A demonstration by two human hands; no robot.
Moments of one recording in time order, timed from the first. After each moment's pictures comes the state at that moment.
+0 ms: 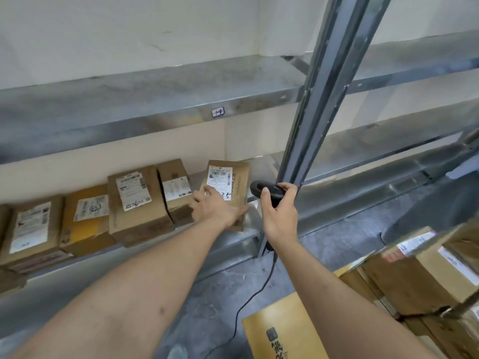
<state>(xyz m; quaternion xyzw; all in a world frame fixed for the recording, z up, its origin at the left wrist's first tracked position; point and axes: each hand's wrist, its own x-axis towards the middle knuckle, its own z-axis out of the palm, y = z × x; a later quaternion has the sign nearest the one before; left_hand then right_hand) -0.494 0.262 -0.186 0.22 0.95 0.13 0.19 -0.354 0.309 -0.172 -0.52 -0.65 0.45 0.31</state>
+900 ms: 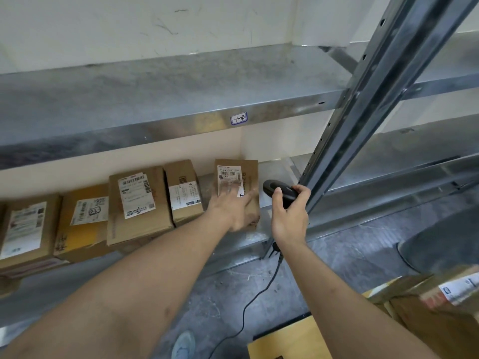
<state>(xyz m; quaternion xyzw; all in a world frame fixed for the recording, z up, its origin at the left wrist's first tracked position) -0.566 0.311 -0.223 0.53 0.82 -0.08 0.20 -0.414 0.359 -0.201 -0.55 -0.63 0.46 0.30</state>
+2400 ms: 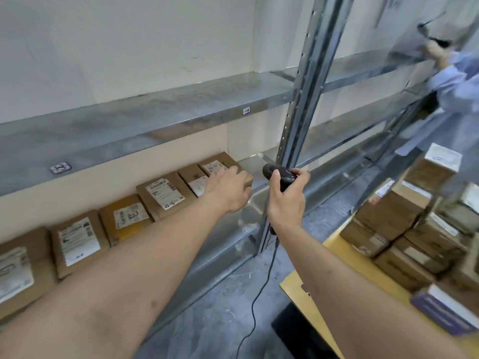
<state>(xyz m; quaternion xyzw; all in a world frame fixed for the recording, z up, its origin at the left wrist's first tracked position) -0.564 0.143 -0.112 0.68 0.73 0.02 0.01 -0.406 0.133 -0.102 -0.59 -0.56 0.36 0.45</state>
